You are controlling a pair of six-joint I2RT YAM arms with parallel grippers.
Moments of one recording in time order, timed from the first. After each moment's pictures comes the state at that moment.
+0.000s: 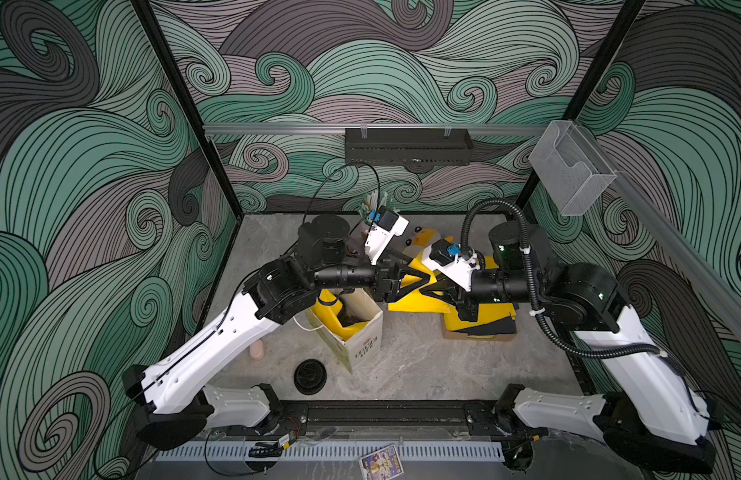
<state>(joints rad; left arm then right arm) -0.89 1.20 1.54 -0.54 0.41 -0.33 0.79 1.18 1.72 -1.18 -0.38 -0.32</state>
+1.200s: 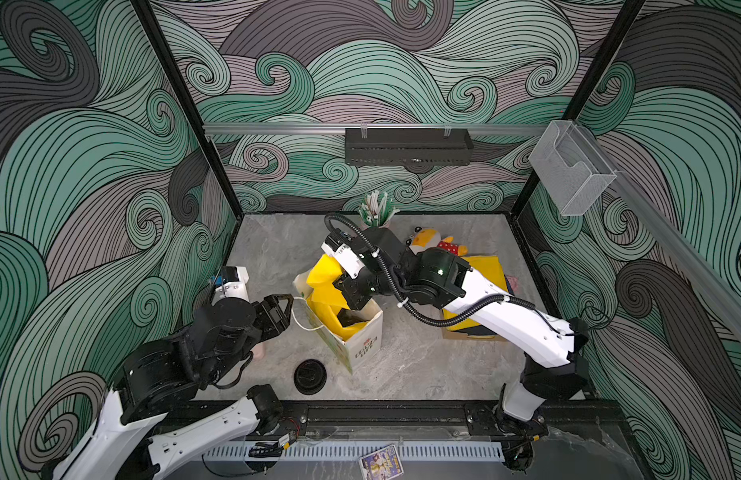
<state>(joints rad) -0.89 0.68 1.33 -1.27 -0.48 -1.00 1.14 1.76 2.05 -1.04 0.01 0.19</state>
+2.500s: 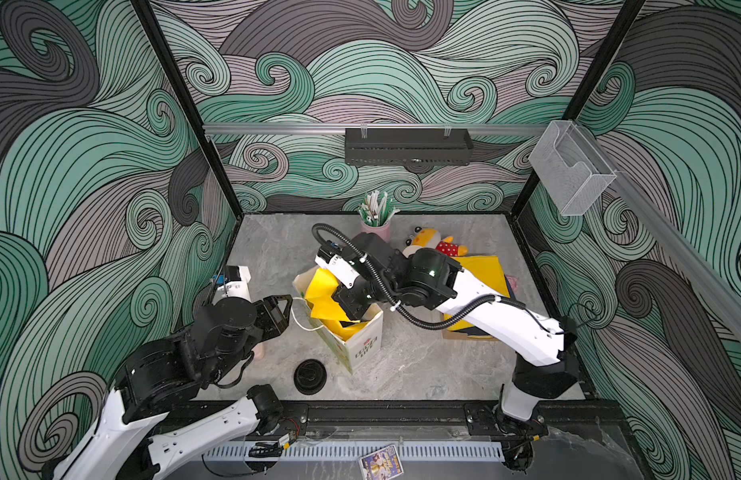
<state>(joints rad) -0.89 0.68 1.32 -1.27 -0.48 -0.98 1.16 1.81 2.09 -1.13 -0.04 0.19</state>
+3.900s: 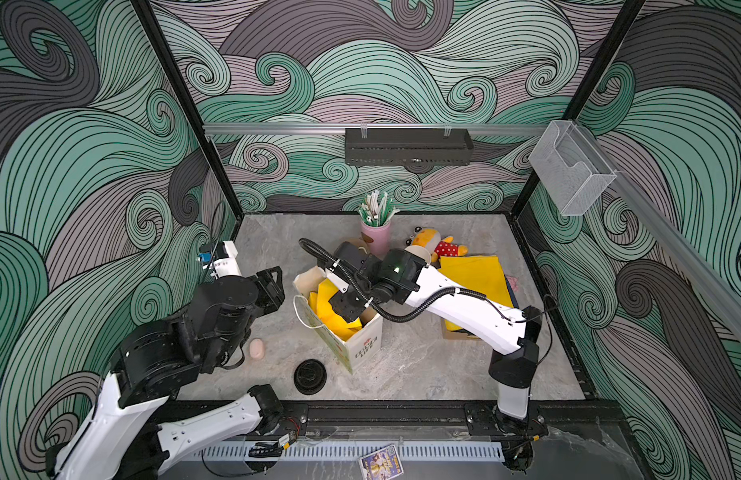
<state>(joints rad) -0.89 0.86 1.56 -1.27 -0.73 -0.85 1.14 1.89 2.13 -1.25 0.04 0.21</state>
